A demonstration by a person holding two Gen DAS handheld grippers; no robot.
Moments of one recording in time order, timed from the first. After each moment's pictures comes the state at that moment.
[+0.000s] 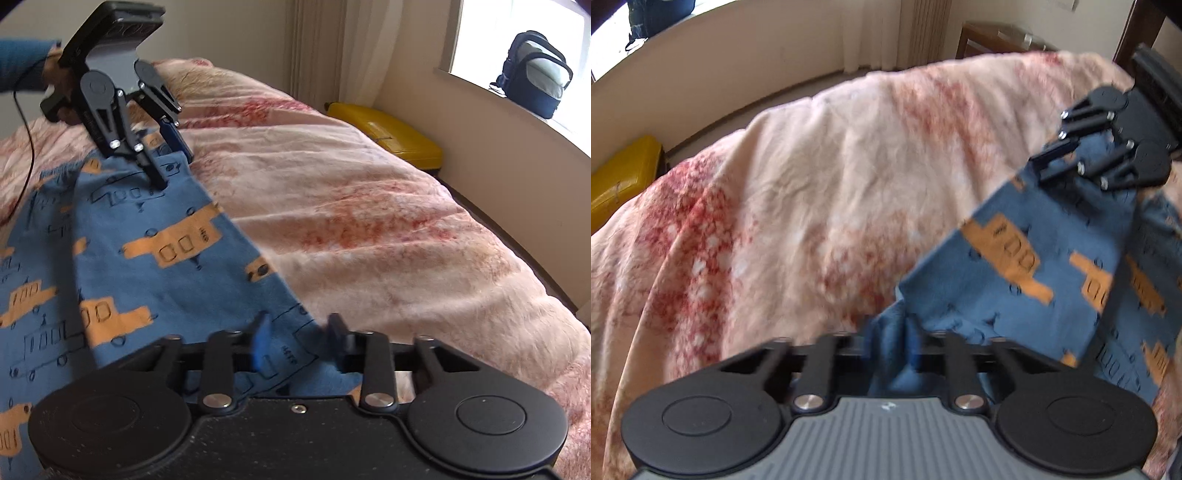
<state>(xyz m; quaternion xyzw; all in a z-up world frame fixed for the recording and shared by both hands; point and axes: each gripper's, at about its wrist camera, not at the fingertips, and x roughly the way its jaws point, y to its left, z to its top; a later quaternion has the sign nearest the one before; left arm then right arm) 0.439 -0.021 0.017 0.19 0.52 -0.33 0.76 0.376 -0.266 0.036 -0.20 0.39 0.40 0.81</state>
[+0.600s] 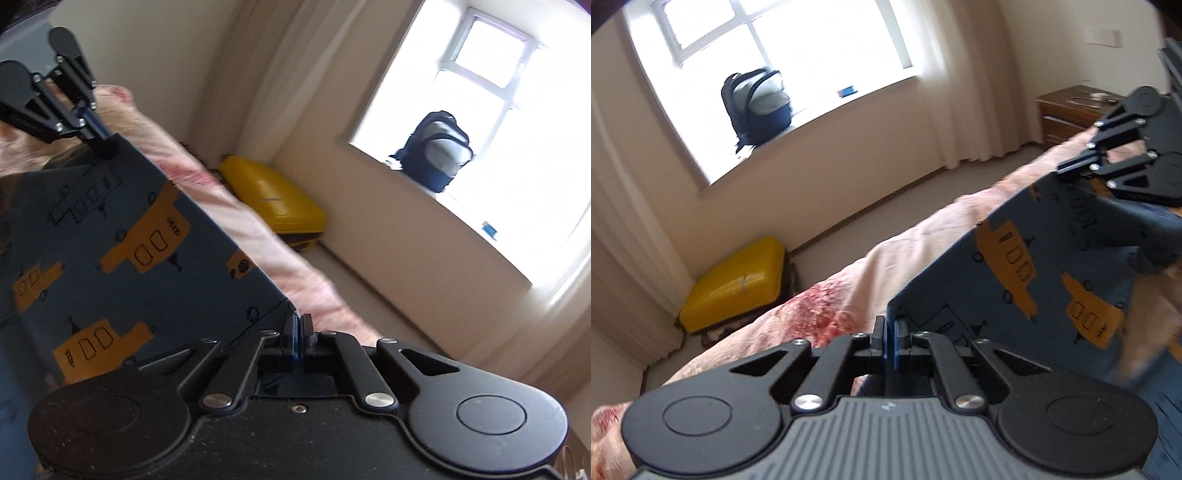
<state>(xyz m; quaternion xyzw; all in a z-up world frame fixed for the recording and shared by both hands) 0.423 -0.044 0.080 0.26 0.33 -0.16 0.89 0.394 -0.231 0.076 -0.27 0.26 0.22 0.90</state>
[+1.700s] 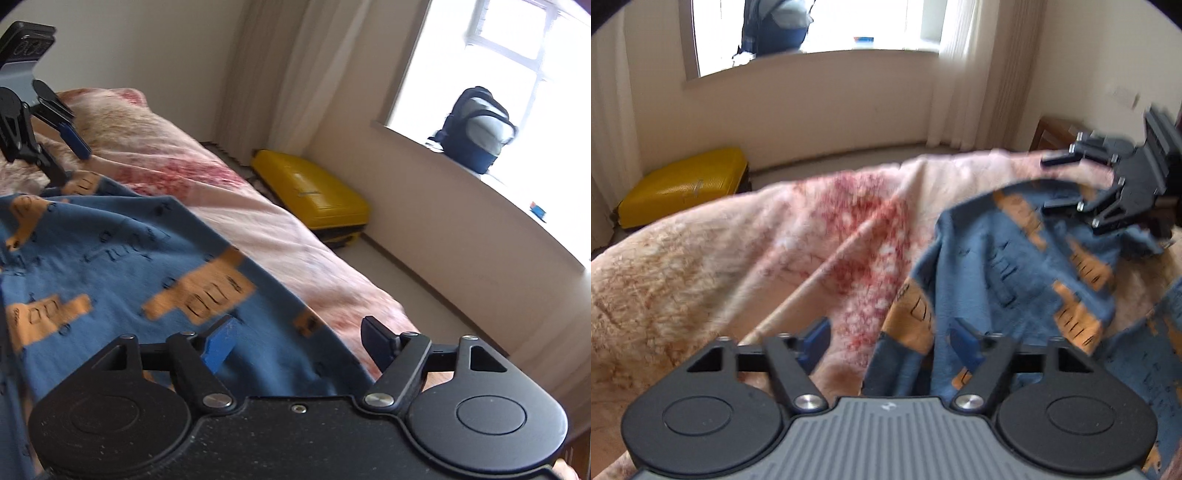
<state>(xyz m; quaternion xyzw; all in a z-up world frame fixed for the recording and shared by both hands) 0.432 0.087 0.047 0.10 0.45 -0.23 0.86 0.449 -0.181 0.039 -0.23 0.29 0.30 0.88</state>
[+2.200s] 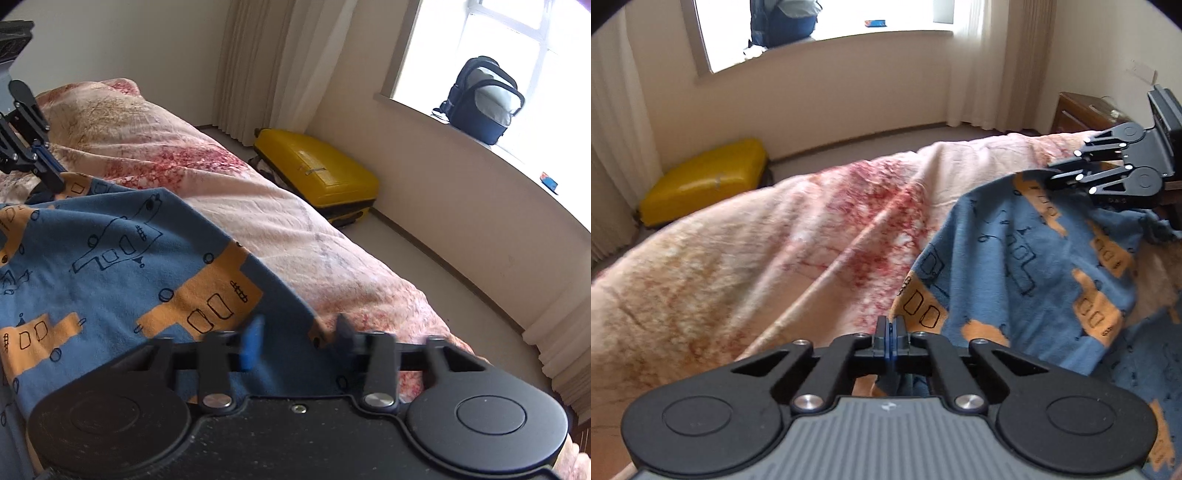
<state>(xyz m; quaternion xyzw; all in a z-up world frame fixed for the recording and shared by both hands) 0.424 0.078 0.057 0.13 0.46 -0.19 0.86 0.468 -0.167 0.024 -0.21 0.34 0.28 0.87</state>
